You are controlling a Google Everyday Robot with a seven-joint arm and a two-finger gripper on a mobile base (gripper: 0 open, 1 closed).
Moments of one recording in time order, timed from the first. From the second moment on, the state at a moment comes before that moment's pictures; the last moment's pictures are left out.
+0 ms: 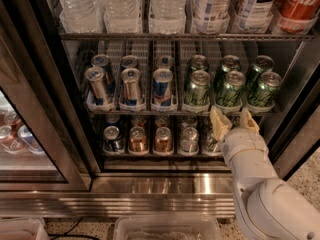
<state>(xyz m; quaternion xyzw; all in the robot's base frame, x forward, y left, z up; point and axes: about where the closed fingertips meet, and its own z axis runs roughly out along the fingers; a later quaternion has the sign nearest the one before) 0.533 -0.205 0.817 0.04 0.73 0.03 0.69</state>
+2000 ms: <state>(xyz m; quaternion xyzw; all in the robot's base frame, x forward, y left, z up) 0.621 -0.213 0.828 0.04 0.72 0.01 0.70</state>
